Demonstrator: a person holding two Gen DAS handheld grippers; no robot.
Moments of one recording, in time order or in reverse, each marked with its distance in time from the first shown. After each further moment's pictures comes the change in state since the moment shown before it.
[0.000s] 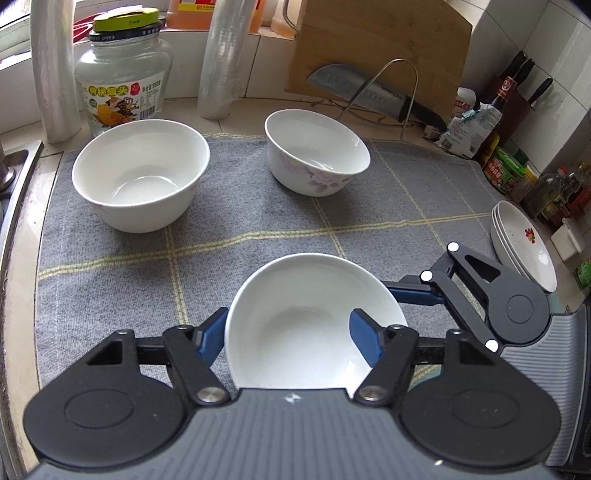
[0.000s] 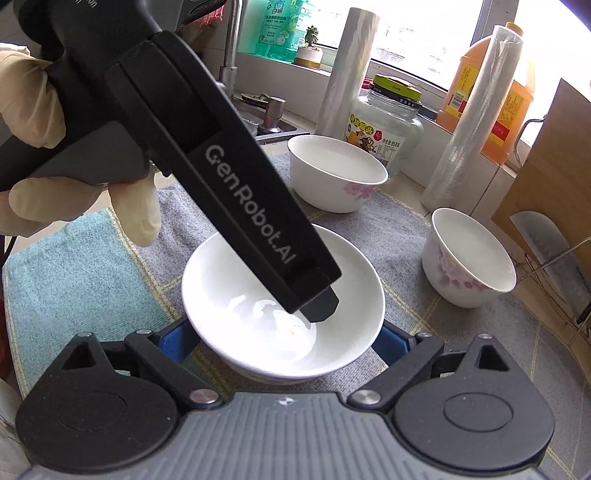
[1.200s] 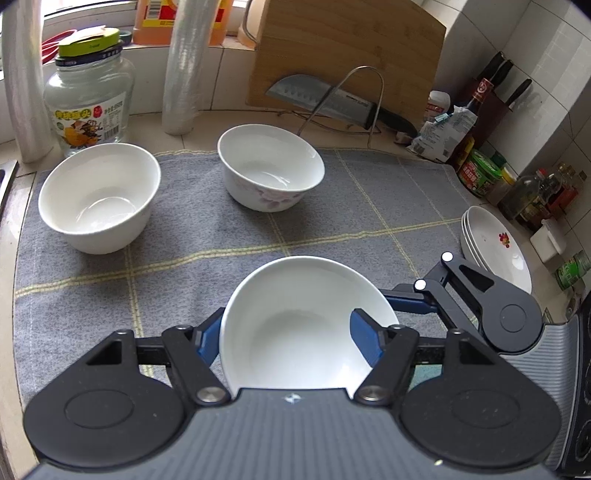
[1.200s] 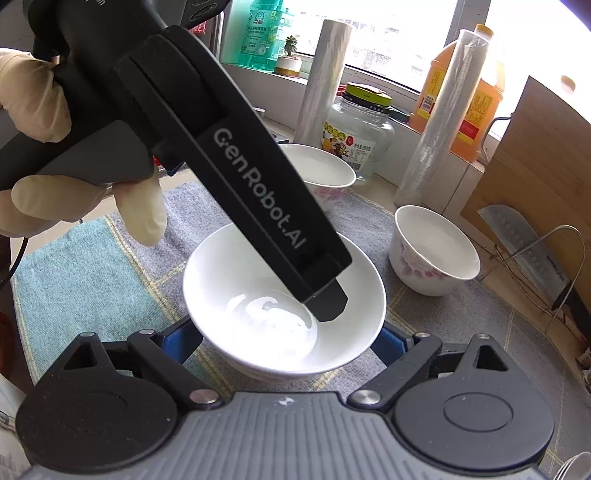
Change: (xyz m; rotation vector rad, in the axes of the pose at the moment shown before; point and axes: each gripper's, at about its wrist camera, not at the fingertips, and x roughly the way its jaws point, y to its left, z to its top) left arm -0.004 -0.033 0.016 0.029 -0.005 -0.049; right arm -0.038 -0.012 -0.013 0.036 -0.012 -0.039
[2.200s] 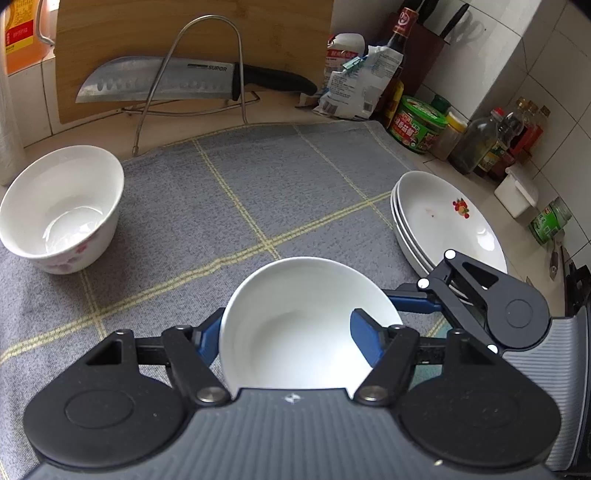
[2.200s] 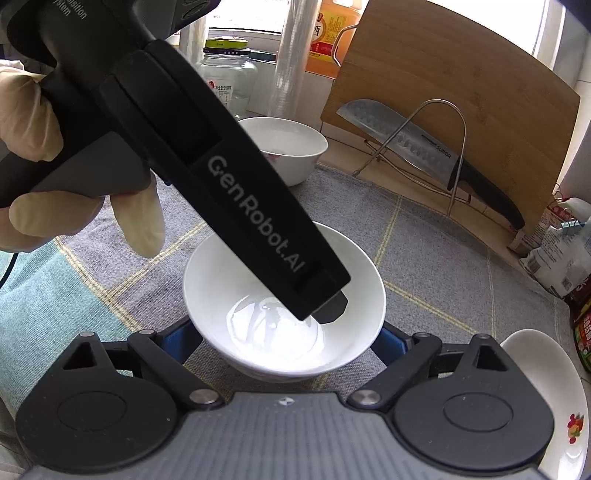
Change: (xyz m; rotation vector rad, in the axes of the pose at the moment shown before) left arm 0.101 -0.115 0.037 0.193 0.081 -0.114; right arm -0.033 -0.099 -0.086 0.203 0.083 -0.152
